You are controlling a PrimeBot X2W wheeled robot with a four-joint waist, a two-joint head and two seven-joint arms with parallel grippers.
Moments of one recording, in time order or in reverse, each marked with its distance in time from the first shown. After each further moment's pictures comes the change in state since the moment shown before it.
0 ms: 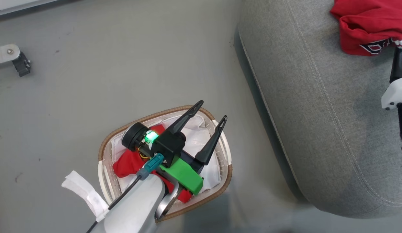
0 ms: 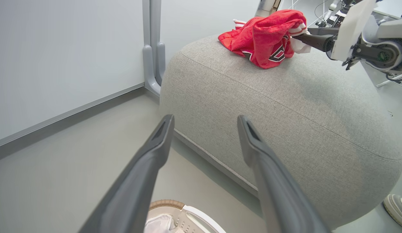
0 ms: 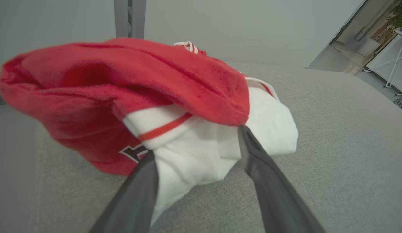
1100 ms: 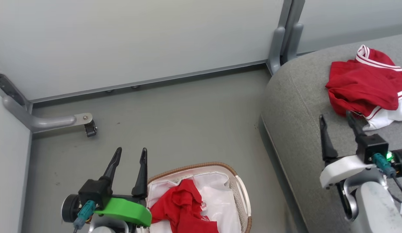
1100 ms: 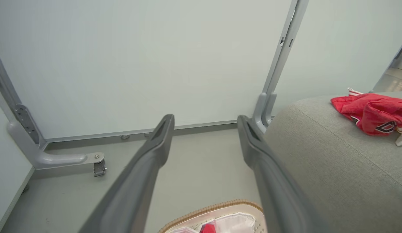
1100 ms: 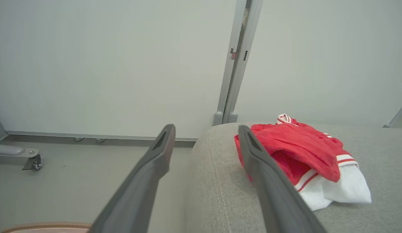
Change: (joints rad) left arm 0.402 -0.085 0.517 -0.052 0.080 0.018 0.000; right arm 0.491 0.176 0.209 -0.410 0.073 0.000 0.000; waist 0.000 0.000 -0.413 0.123
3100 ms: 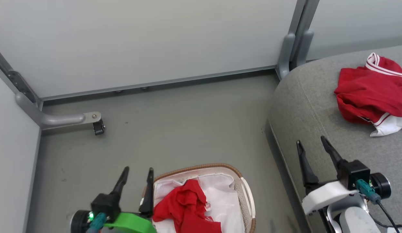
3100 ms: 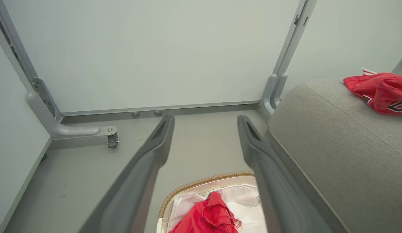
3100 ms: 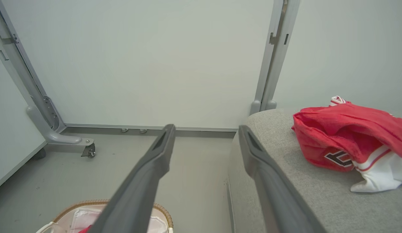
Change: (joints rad) left arm 0.072 -0.006 0.001 0.041 0.018 -0.004 0.000; right arm 0.159 0.058 0.097 -0.097 0.067 0.000 0.000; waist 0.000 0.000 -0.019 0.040
